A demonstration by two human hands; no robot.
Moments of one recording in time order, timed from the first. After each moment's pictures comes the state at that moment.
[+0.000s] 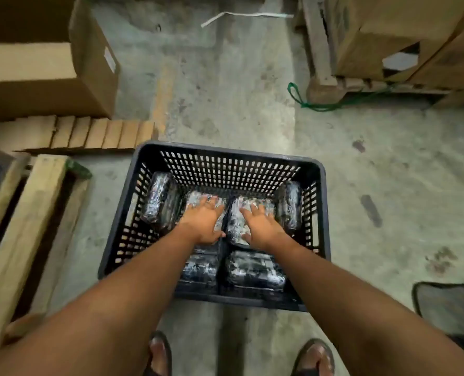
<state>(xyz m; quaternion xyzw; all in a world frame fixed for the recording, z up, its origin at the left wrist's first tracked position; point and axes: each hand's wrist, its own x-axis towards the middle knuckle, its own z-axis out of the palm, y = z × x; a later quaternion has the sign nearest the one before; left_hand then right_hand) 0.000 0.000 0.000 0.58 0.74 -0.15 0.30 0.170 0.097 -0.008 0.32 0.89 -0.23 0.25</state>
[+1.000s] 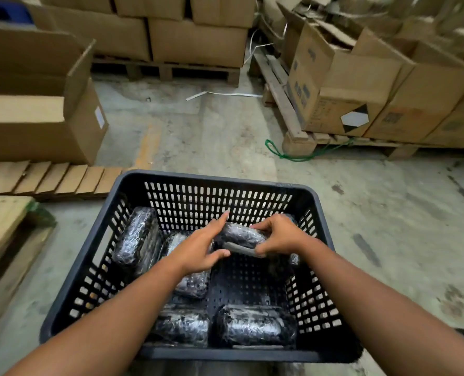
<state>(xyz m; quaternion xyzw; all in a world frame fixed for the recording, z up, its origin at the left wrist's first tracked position) -0.013 0.013 -0.071 0.63 0.66 0.28 0.30 0.191 0.164 -0.008 0.37 0.84 -0.40 0.06</state>
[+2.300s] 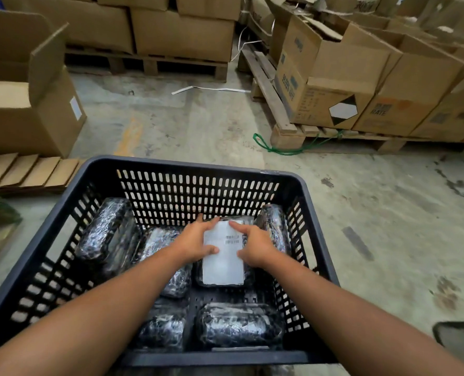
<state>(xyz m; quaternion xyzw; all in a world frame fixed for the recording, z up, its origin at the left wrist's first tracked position) 0.011 0.062 -0.121 0.51 0.76 0.20 0.35 0.184 0.134 -0.077 0.49 0.77 -0.41 0.02</state>
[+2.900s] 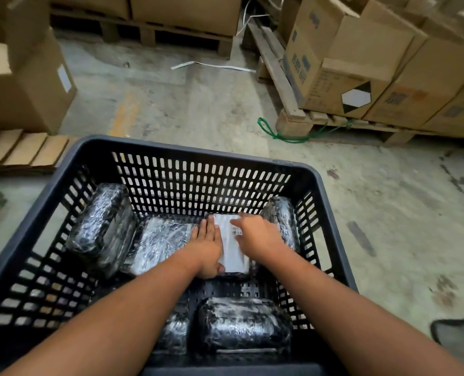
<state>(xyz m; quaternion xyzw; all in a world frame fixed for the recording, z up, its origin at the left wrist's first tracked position) 0.038 0.056 -0.151 0.63 0.71 -0.07 0.31 0.165 0.137 -0.087 0.41 0.90 -0.09 0.10</state>
